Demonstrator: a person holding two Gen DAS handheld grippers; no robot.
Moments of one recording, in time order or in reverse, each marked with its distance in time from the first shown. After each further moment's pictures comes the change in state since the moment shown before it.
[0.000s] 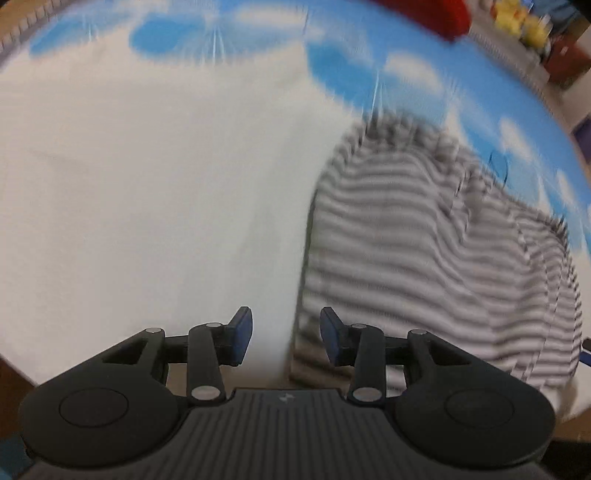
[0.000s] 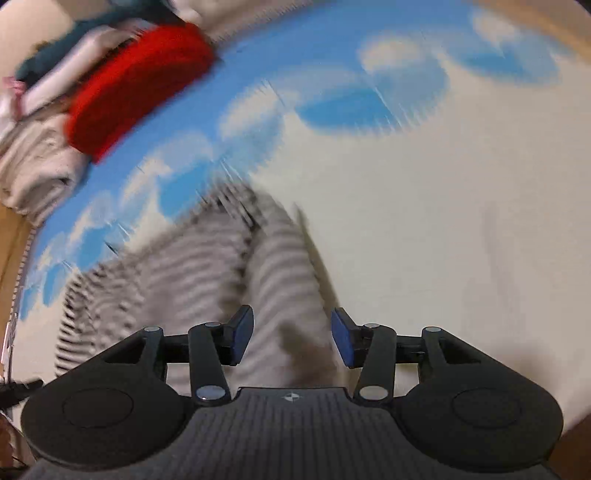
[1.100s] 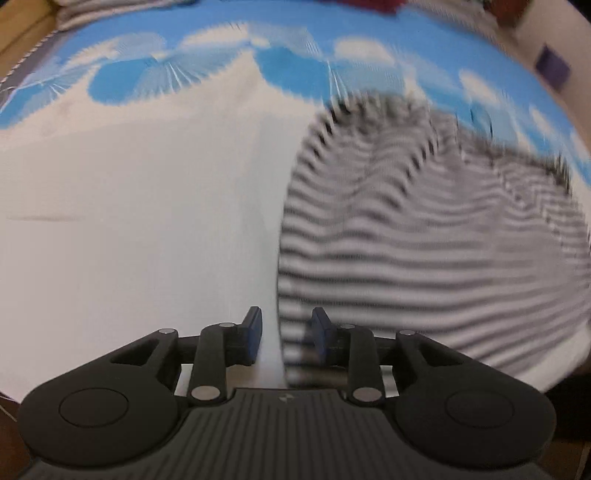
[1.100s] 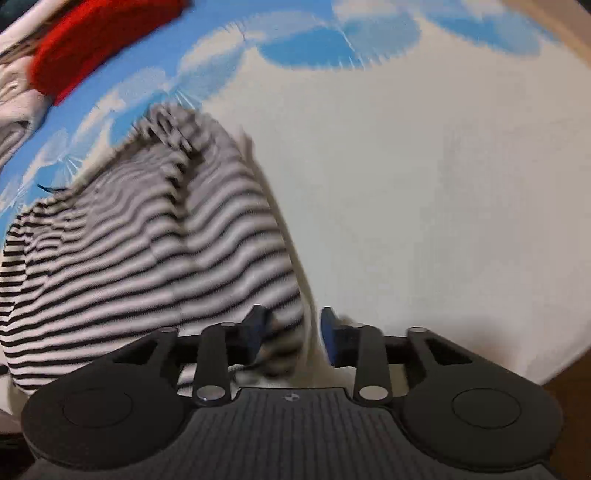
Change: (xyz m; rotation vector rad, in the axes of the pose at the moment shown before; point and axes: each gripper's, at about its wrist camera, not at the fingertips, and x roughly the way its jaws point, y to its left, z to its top) left arm -0.026 0.002 -0.023 0.216 -0.095 0.031; right arm -0.002 -0.006 -0.014 -0.127 0.054 -0.144
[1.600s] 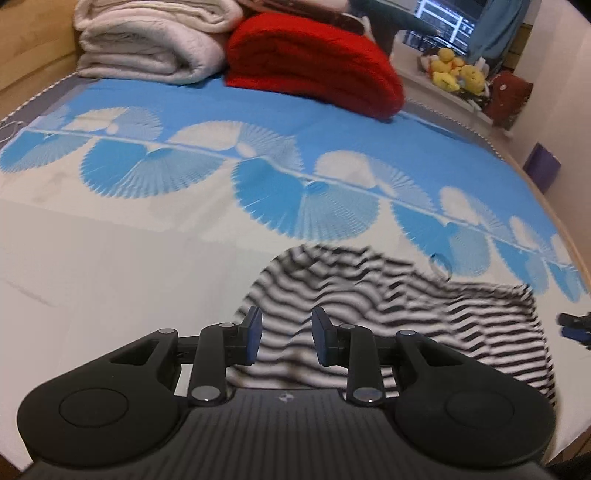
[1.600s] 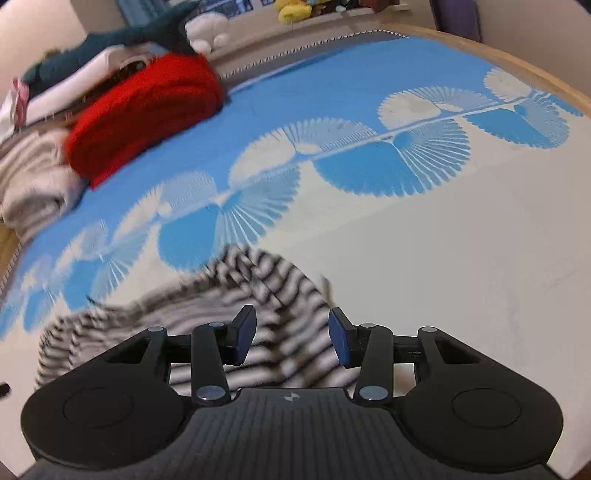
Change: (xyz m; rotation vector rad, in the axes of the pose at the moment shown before) left arm -0.017 -0.048 0.084 -0.115 -0.263 -0.055; right arm -0.004 0.053 0.062 0.048 -0.287 0.108
